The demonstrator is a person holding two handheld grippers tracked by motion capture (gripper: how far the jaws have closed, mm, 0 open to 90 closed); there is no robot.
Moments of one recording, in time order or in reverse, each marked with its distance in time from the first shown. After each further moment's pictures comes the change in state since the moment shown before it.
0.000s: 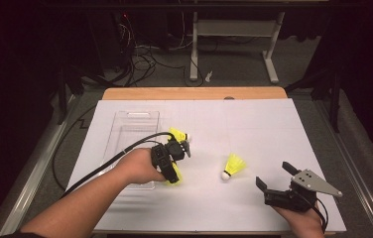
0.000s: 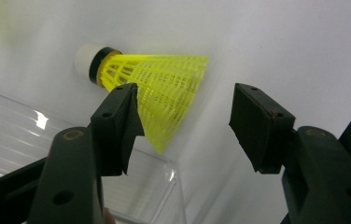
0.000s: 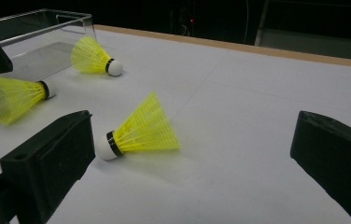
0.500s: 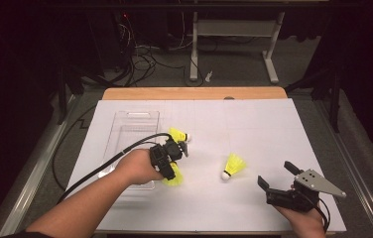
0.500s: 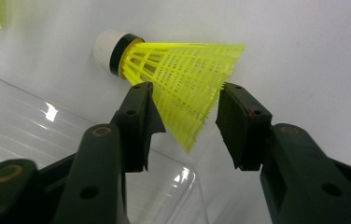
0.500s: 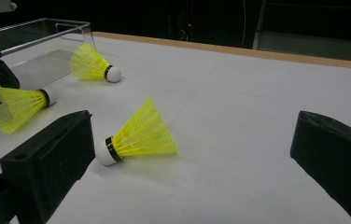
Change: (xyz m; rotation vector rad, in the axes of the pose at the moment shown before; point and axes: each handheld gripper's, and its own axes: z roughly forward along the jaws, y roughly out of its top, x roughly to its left) left arm 0.009 -0.002 0.010 0.005 0.048 -0.033; right arm -0.003 0.001 -0.003 -0.017 -0.003 0.022
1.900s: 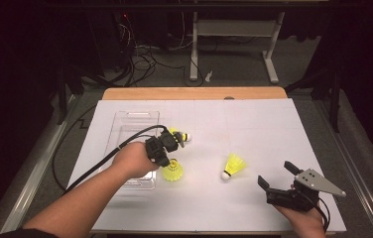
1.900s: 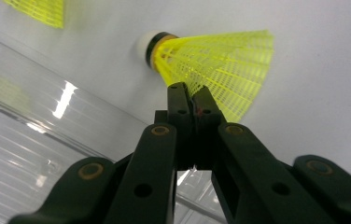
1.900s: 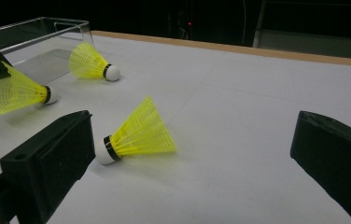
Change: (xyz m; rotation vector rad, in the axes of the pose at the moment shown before) left arm 0.015 -0.005 -0.018 -0.049 0.041 -0.061; right arm -0.002 -0.001 0.001 0.004 0.000 0.004
